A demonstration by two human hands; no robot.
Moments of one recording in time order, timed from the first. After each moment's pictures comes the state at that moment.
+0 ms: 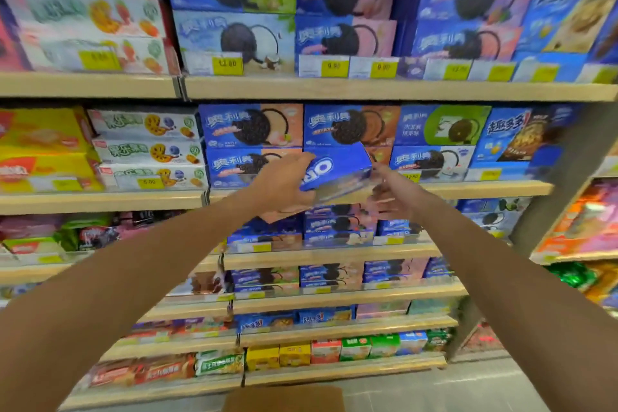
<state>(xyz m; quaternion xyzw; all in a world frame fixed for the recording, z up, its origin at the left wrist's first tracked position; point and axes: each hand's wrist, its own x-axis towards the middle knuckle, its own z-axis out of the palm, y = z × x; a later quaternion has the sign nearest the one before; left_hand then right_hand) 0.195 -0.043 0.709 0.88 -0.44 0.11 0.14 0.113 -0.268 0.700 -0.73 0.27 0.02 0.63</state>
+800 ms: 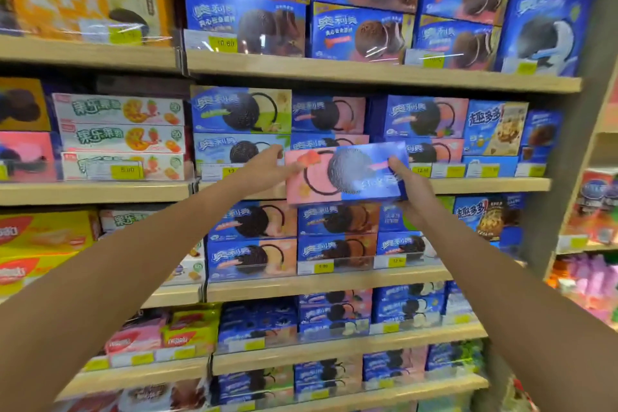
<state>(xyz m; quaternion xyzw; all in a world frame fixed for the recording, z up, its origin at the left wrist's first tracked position) 0.221 -0.025 0.882 0.88 -0.32 0.07 0.35 0.107 -0.269 0.844 -0.61 0.08 -0.30 0.73</state>
